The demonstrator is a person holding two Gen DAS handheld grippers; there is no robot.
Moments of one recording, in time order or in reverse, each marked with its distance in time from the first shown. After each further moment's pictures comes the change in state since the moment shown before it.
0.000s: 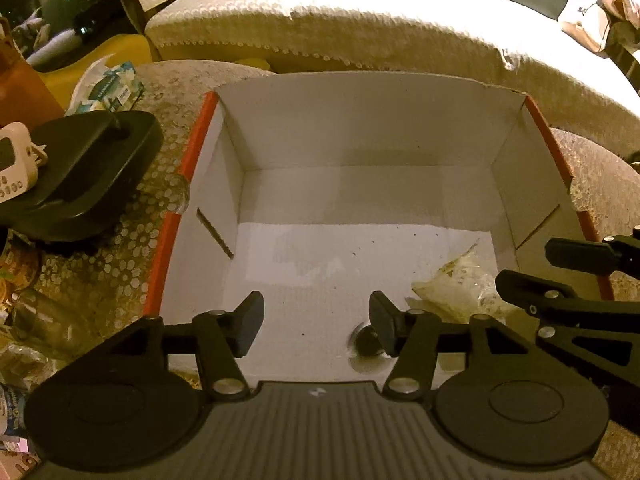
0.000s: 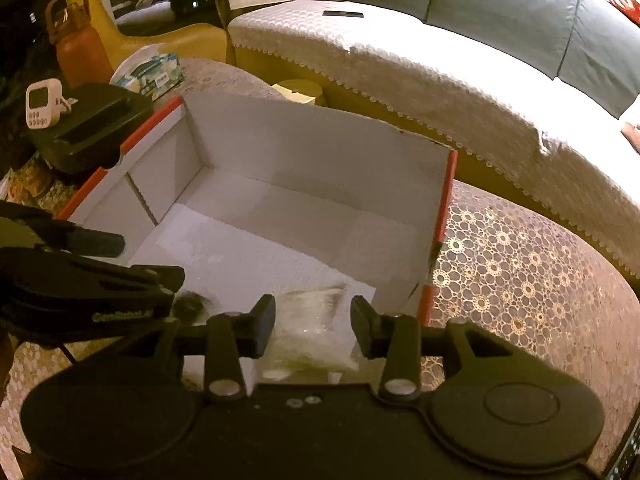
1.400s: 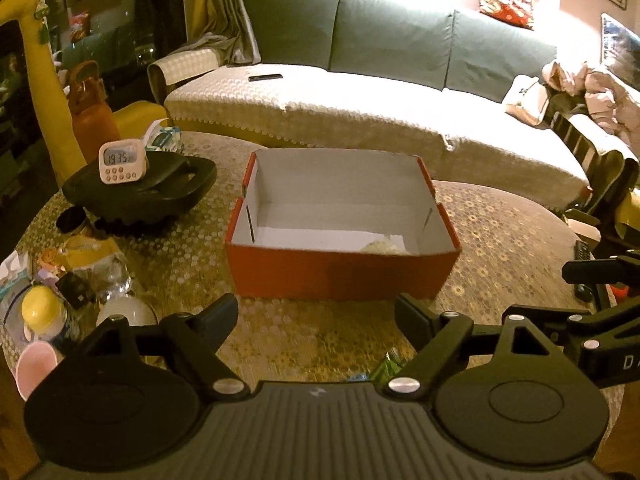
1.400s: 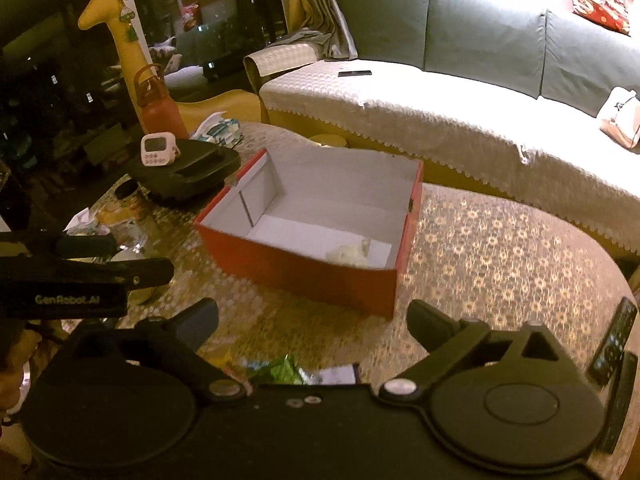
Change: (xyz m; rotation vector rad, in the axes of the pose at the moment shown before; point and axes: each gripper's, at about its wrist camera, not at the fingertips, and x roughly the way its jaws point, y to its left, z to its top) left arm -0.194 0.013 -0.141 -0.041 -0.305 -0.081; right arm -0.182 0.019 -0.106 0.068 -0.170 0.118
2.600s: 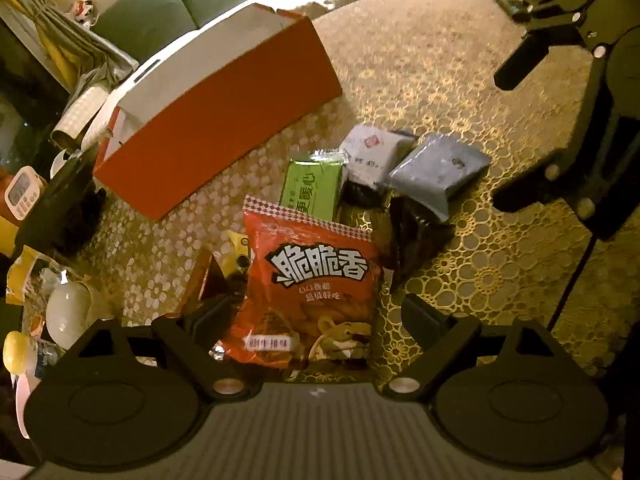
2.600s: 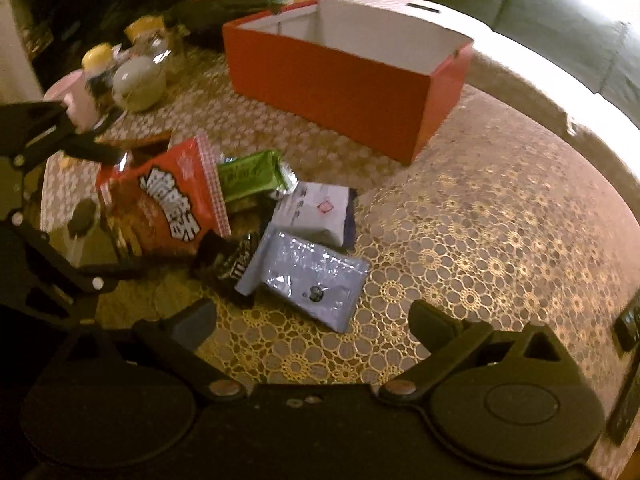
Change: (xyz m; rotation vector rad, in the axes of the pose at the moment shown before) left arm 0.061 -0.084 -0.157 0.604 0.182 0.039; right arm 0.055 -0.029 -0.129 -0.347 0.206 0.050
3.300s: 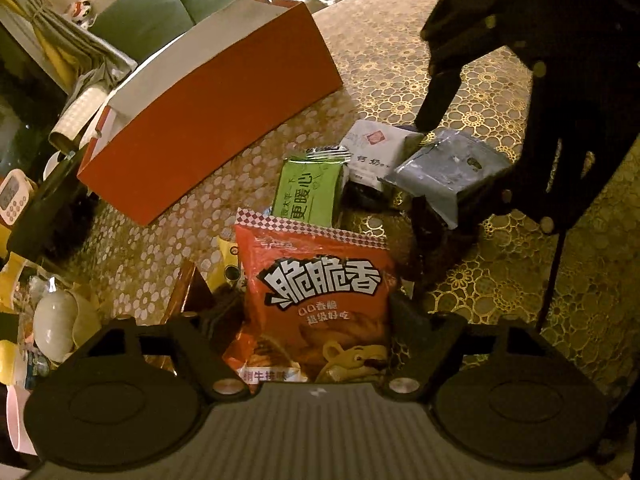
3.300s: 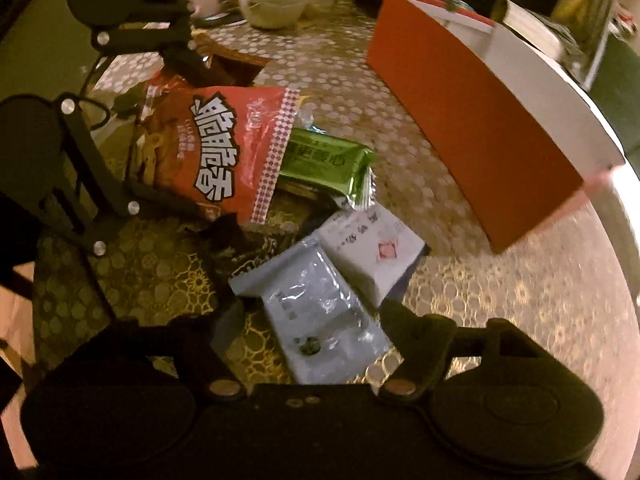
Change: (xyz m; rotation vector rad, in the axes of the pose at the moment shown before) left arm 0.024 -0.002 0.004 0.007 -0.010 0.001; right arm 0.047 0.012 0.029 -0.541 0.075 0.156
